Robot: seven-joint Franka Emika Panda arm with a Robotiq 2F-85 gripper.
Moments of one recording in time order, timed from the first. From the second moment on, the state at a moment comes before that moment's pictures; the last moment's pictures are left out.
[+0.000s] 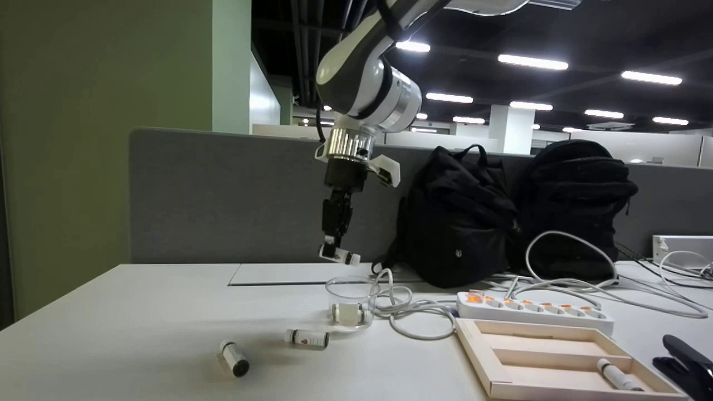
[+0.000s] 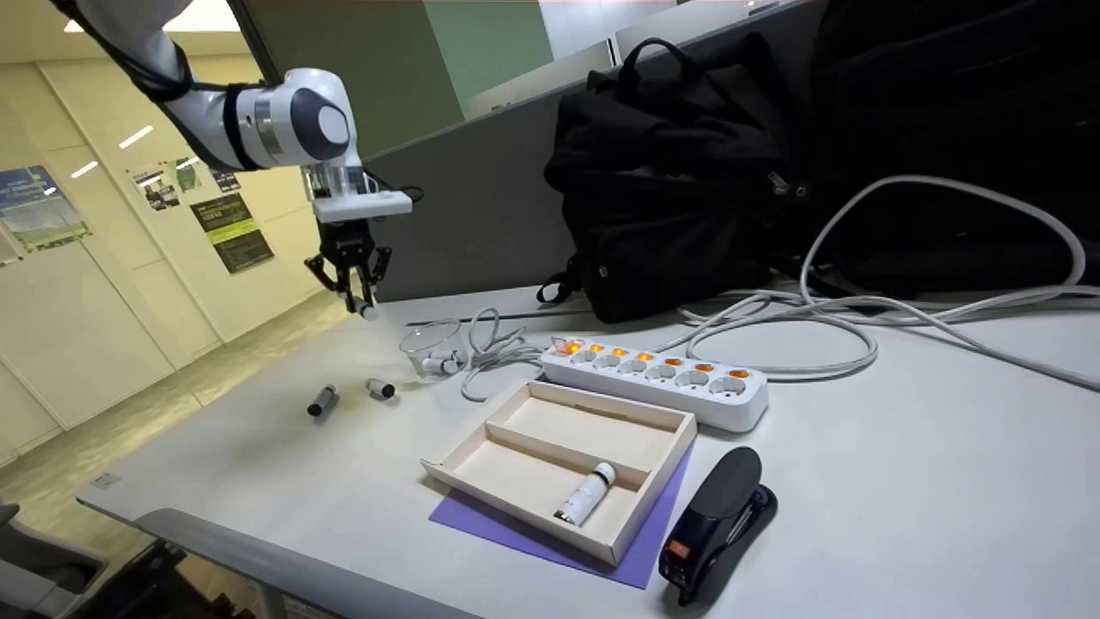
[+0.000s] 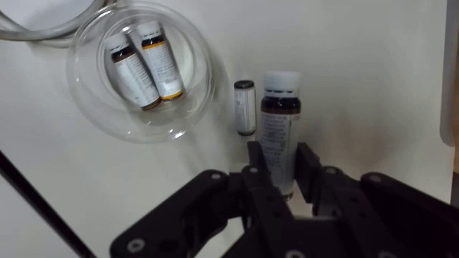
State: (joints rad) arm 0.11 0.67 0.38 -1.67 0.00 2.23 -0.78
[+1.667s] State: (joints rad) arm 0.22 0.64 0.20 -2.23 -0.32 2.88 -0.68
